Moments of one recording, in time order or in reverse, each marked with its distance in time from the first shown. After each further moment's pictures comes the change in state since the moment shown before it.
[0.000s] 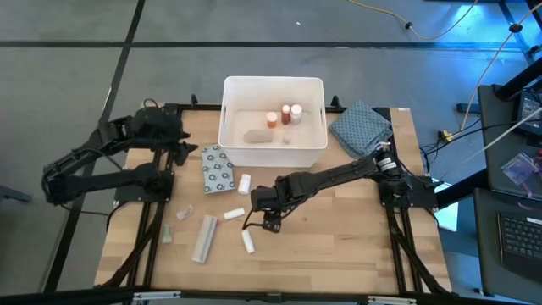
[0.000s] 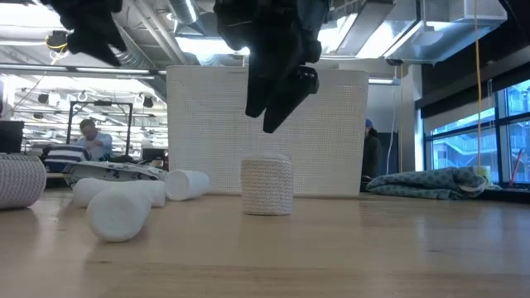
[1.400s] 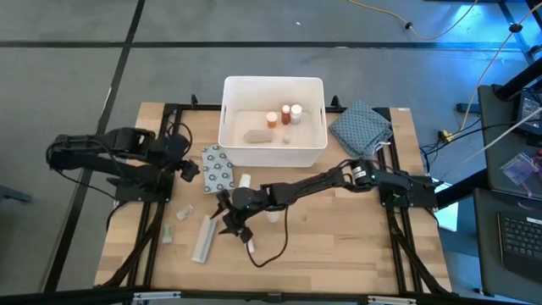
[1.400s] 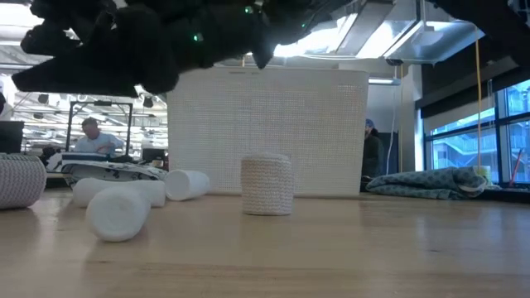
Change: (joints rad) left arm -0.524 0.117 -0.001 -0.141 -0.106 -0.798; right arm -0.029 0.277 0.041 1.054 -0.252 -0.963
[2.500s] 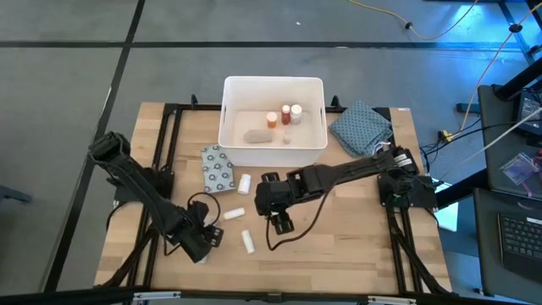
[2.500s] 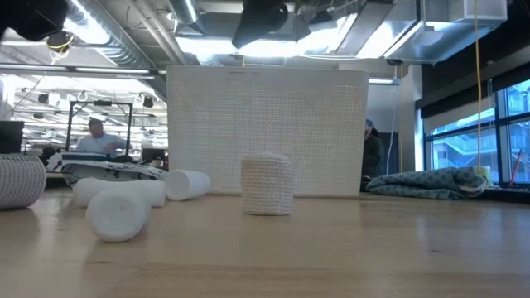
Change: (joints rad) left arm -0.755 0.765 0.129 0.223 -0.108 -1.000; right arm 0.059 -0.405 0.005 -0.992 0.222 0.406
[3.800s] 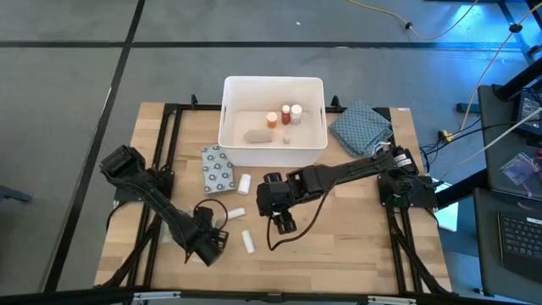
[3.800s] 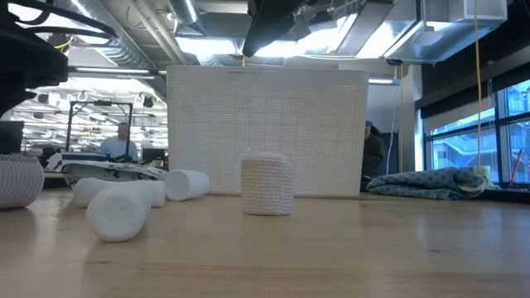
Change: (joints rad) left arm 0.026 0.208 -0.005 0.042 0.070 -0.040; right arm 0.000 0.003 0.000 -0.052 0.000 0.003
